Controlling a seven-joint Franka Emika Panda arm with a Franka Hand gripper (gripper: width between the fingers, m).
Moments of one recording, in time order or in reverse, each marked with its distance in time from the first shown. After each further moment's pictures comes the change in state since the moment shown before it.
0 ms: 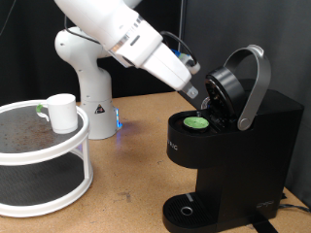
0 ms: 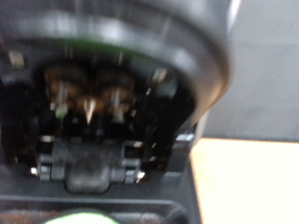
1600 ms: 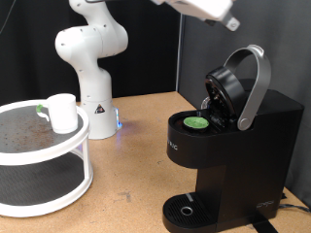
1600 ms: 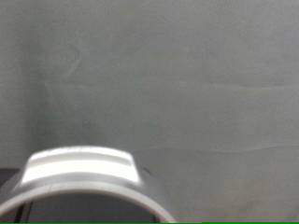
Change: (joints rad) arm 0.036 -0.058 0.075 0.178 0.036 -0.112 0.305
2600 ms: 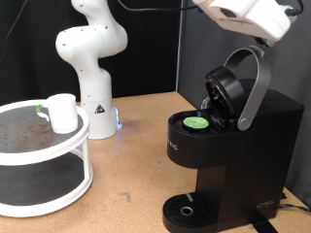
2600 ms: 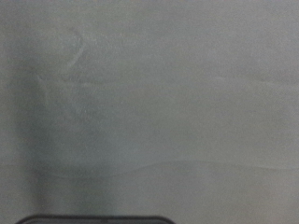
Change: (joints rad) arm 0.049 0.114 0.152 0.041 0.006 0.123 0.046
